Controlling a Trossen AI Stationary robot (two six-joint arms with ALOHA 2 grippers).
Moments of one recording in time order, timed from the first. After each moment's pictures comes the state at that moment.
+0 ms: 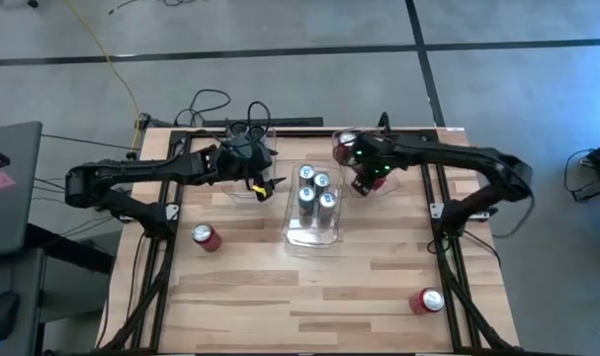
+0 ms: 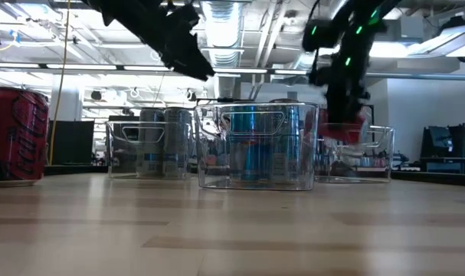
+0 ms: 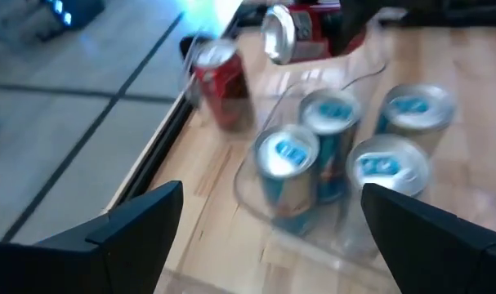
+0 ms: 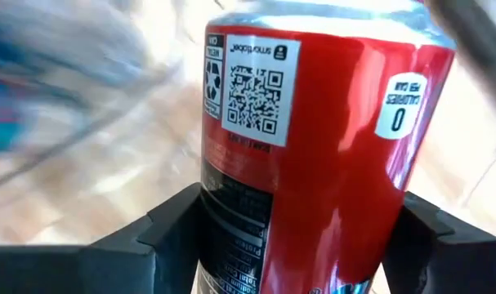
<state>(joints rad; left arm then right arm) 0.26 1.29 0.96 -0.14 -0.17 0.16 -0.42 1.42 1.06 -0.89 0.16 0.24</state>
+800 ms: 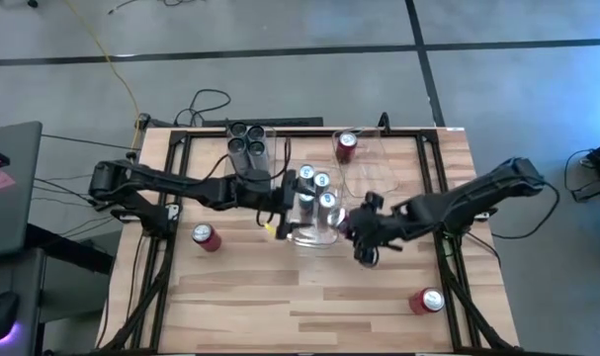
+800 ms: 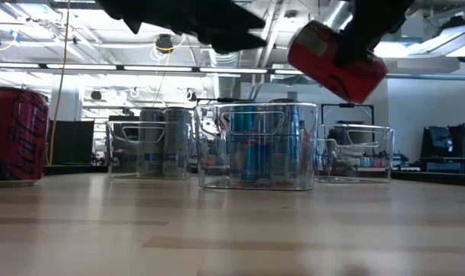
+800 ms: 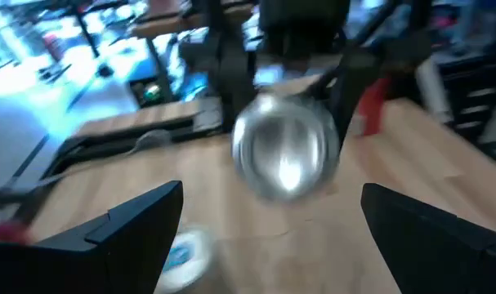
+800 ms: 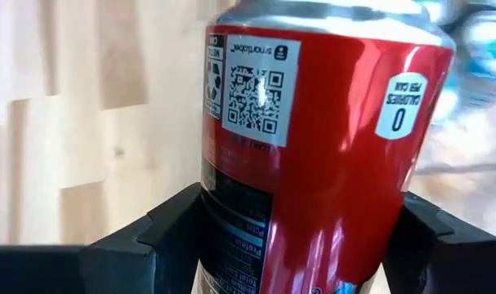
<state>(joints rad) 0.02 1.52 0.98 0.33 0.09 0.22 0.35 1.34 1.06 -0.71 0.41 0.44</state>
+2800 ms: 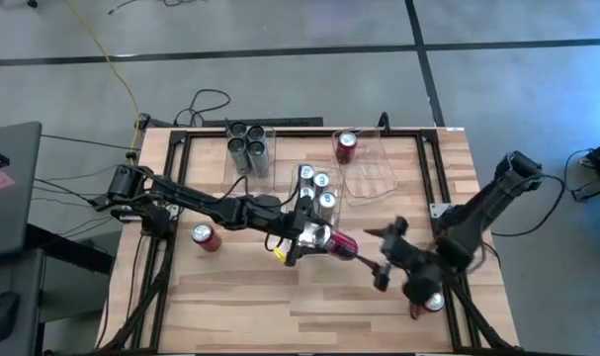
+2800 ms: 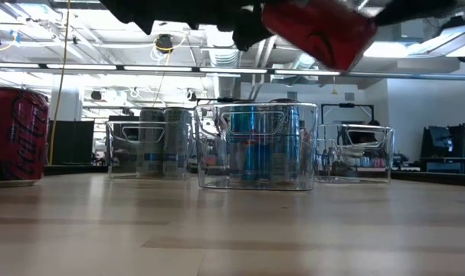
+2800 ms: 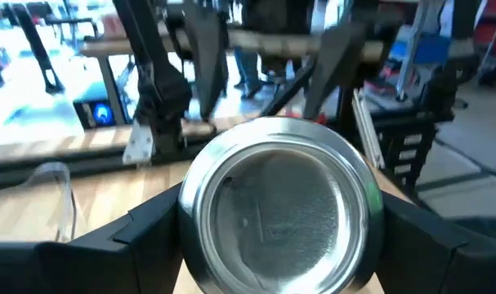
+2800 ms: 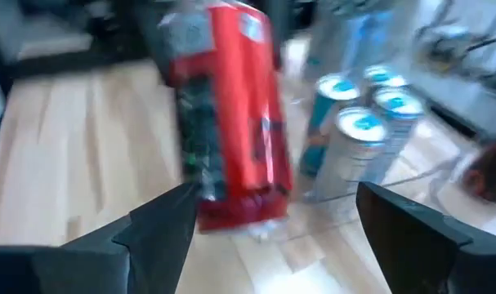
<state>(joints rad) -0.12 1.69 1.04 0.55 0.08 0.08 0.78 1.29 0.96 -0.61 1.03 0.85</state>
